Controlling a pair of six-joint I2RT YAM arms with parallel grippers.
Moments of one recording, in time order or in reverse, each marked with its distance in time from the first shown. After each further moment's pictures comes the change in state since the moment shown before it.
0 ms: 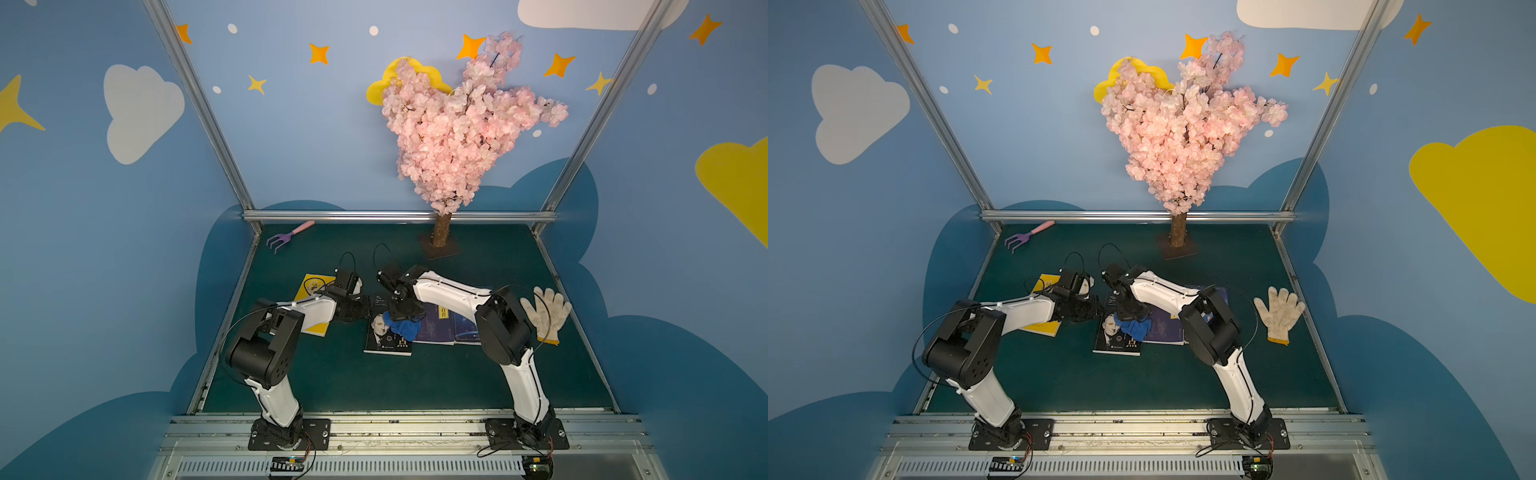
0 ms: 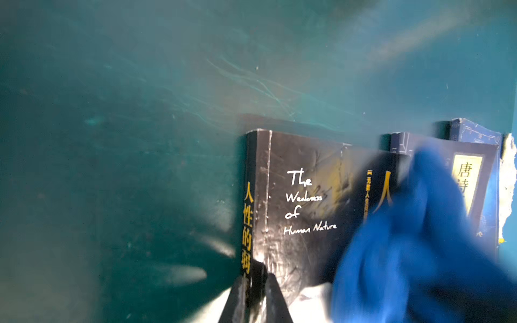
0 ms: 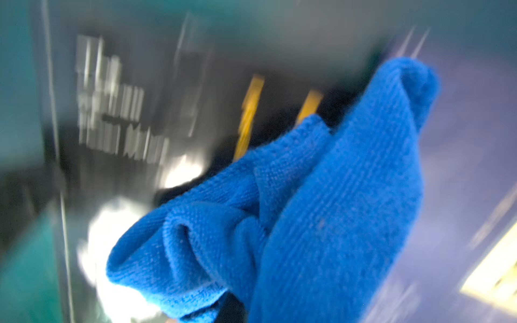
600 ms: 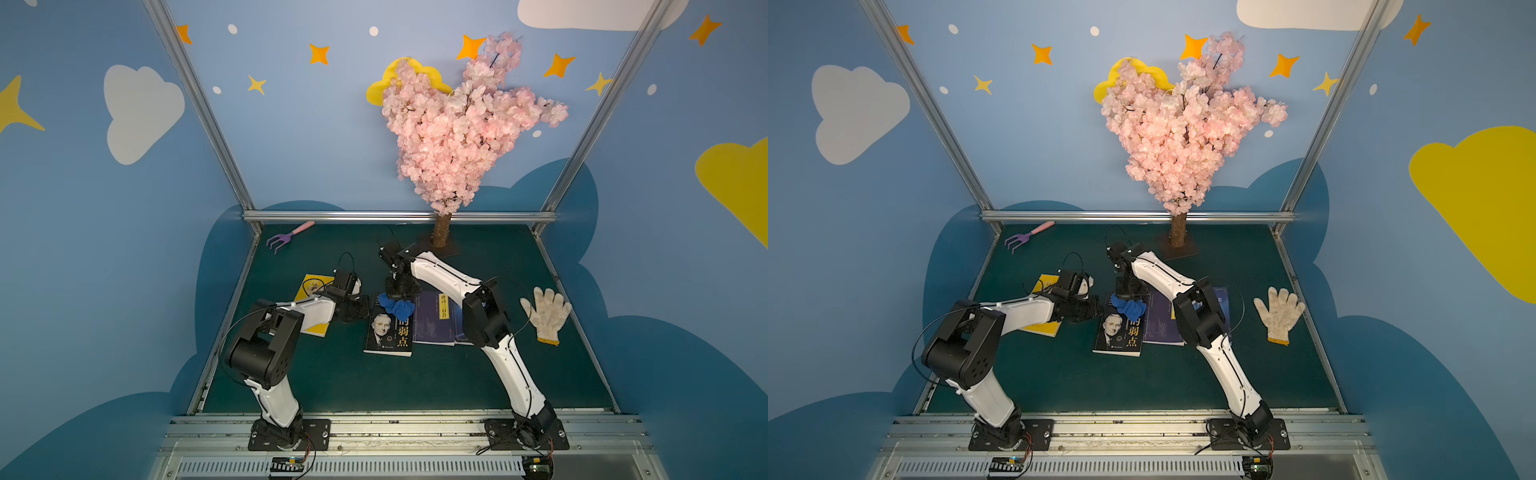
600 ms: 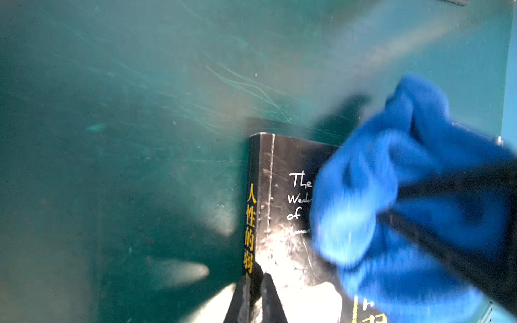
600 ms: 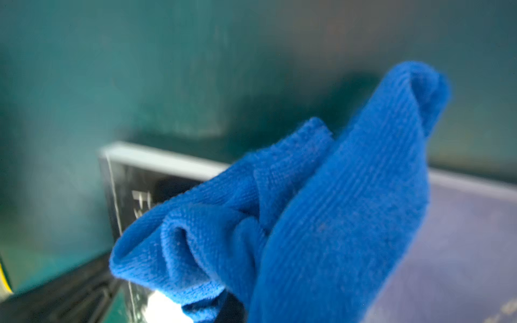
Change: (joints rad) left arm 0.010 0.000 -0.008 0.022 0.018 -0.004; right arm -0.163 0.310 0.536 -0.195 -0.115 -0.034
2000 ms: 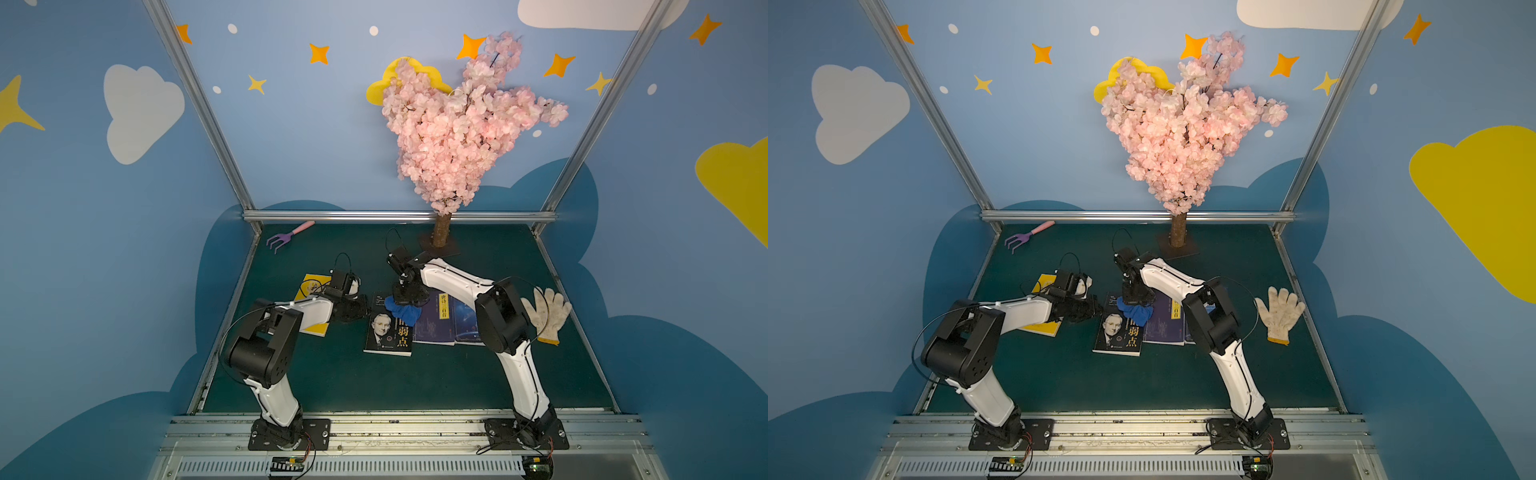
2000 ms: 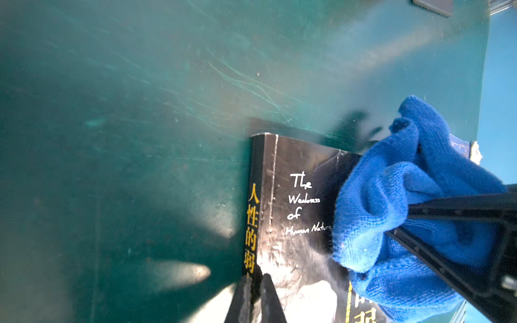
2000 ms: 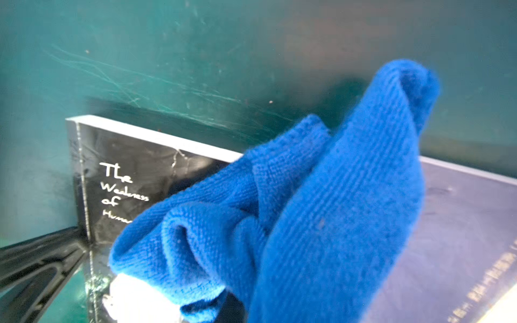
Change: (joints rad) left arm 0.024 0.002 -0.019 0.032 0.050 -0.015; right arm -0.007 -0.187 -0.337 0.190 0.040 -0.044
